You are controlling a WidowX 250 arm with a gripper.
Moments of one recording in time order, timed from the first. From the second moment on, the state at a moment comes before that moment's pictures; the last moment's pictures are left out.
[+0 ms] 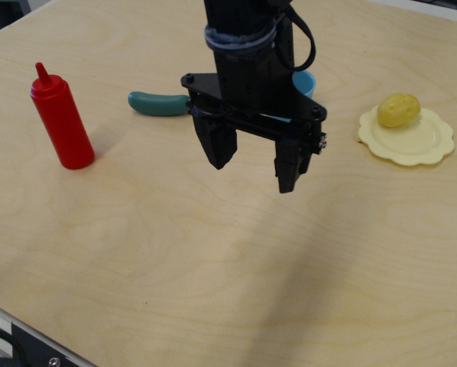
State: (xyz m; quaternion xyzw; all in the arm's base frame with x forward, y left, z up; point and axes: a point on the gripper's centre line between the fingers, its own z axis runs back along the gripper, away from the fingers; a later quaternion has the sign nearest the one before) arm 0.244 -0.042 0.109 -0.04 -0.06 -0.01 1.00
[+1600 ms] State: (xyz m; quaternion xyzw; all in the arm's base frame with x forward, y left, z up) arm 0.331 0.130 0.076 0.00 0.01 -0.39 0.92
